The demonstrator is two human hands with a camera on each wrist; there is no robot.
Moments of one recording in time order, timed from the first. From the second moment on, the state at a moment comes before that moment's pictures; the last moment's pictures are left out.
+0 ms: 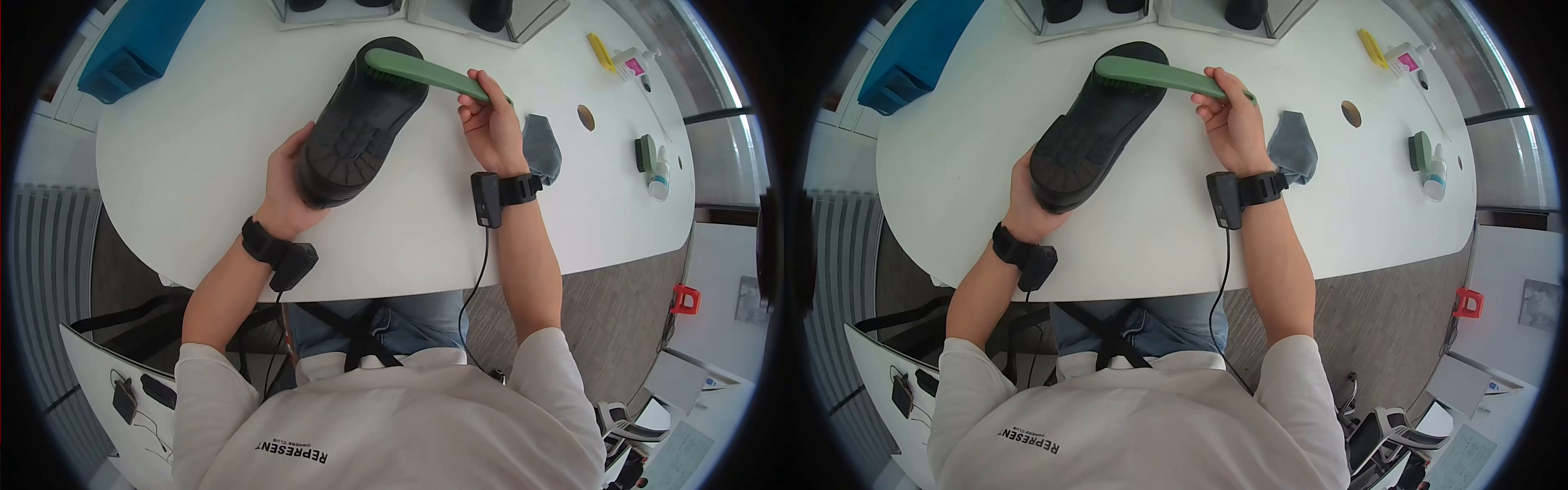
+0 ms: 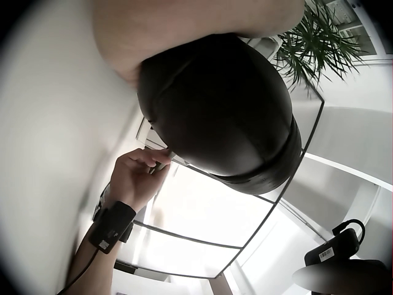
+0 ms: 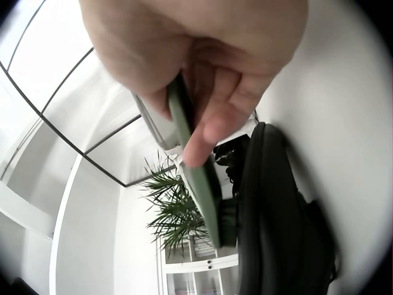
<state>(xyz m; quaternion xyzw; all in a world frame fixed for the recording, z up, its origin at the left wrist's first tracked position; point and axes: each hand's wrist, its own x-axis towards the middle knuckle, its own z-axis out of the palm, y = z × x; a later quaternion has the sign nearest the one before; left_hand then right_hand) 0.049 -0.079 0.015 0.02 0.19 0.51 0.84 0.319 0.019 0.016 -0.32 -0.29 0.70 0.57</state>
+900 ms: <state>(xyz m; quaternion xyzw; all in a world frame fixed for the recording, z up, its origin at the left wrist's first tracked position) 0.048 -0.073 0.013 0.06 0.23 0.49 0.84 0.324 0.022 0.012 -0.37 -0.27 0.61 0.65</state>
